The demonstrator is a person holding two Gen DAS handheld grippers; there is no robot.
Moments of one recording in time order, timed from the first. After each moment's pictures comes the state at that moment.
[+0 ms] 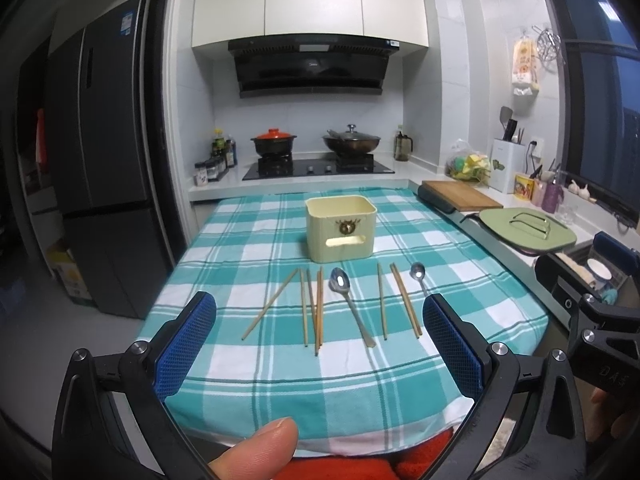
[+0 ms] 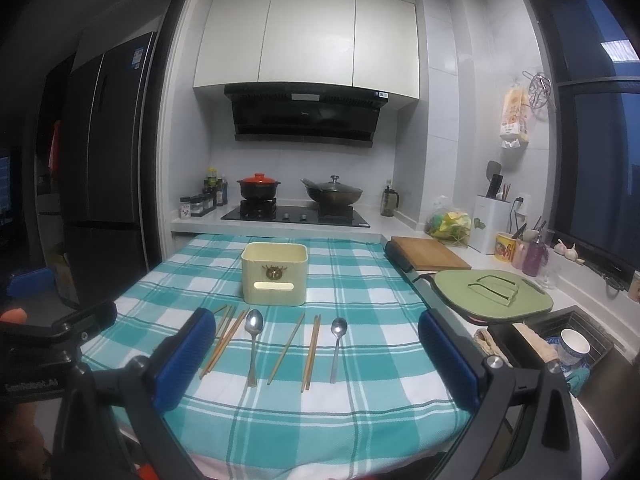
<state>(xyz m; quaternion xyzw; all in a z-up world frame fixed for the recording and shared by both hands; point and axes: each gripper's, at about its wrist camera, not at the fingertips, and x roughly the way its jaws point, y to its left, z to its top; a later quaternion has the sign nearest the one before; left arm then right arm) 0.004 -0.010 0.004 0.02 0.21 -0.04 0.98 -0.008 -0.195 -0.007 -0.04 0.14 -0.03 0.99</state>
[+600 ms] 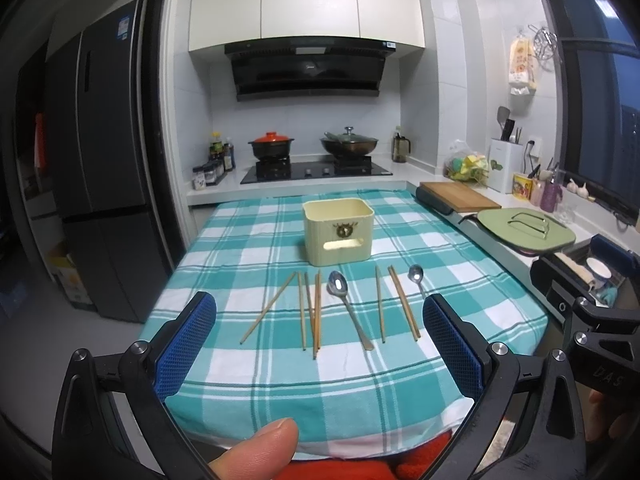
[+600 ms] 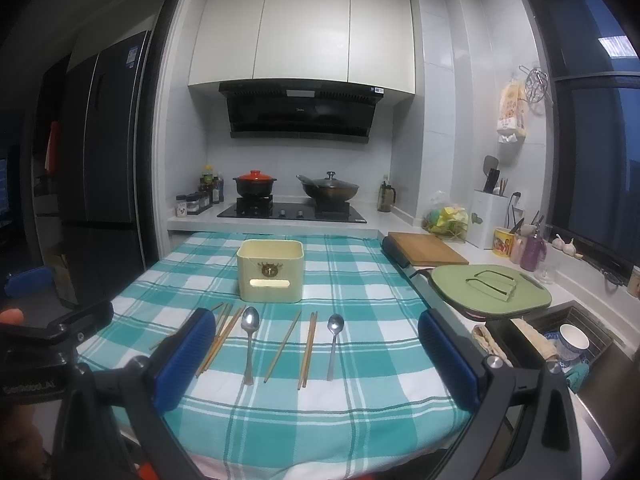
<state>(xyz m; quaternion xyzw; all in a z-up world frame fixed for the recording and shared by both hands) 0.003 -0.016 0.004 0.02 0.21 -0.04 0.98 -0.004 -0.200 -0.006 -0.03 0.14 -0.03 0.99</state>
